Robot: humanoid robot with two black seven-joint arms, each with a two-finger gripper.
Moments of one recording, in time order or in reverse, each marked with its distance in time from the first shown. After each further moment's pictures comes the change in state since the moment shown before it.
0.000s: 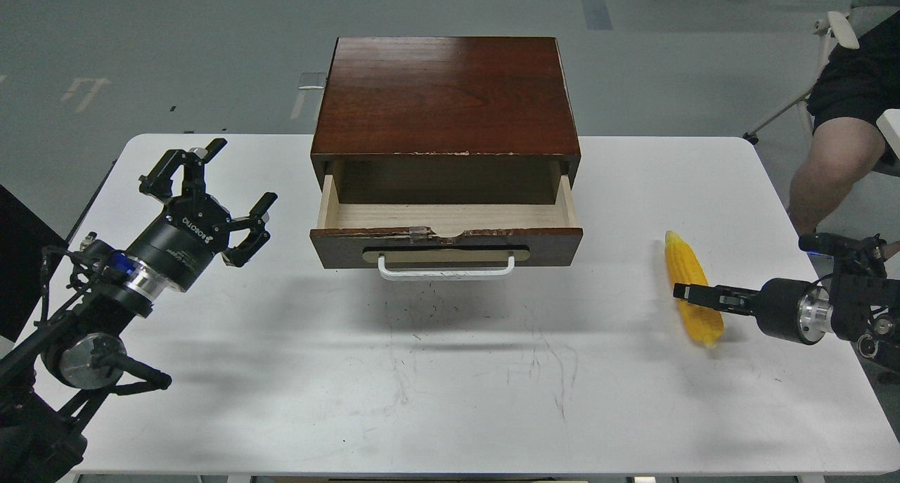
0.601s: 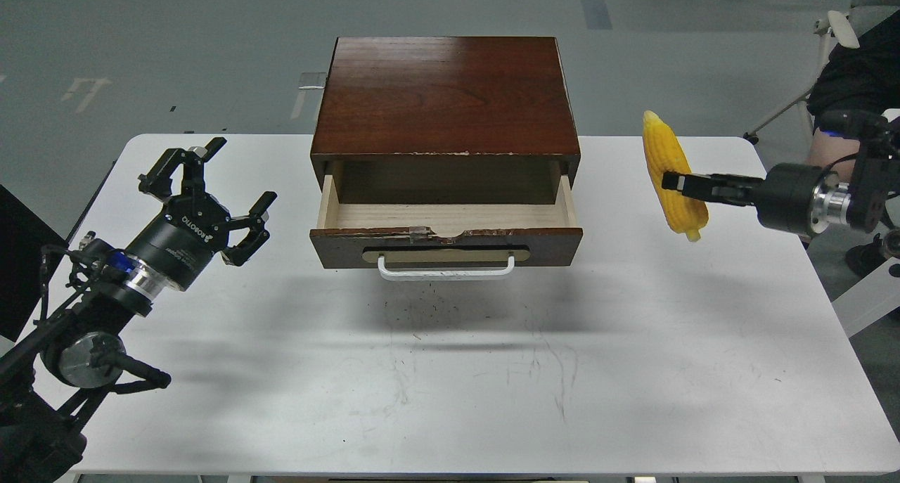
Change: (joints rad) left arm -0.003 0.003 -0.002 0.000 0.000 0.000 0.001; right arm 0.416 -0.117 -0.046 0.229 0.007 0.036 0.000
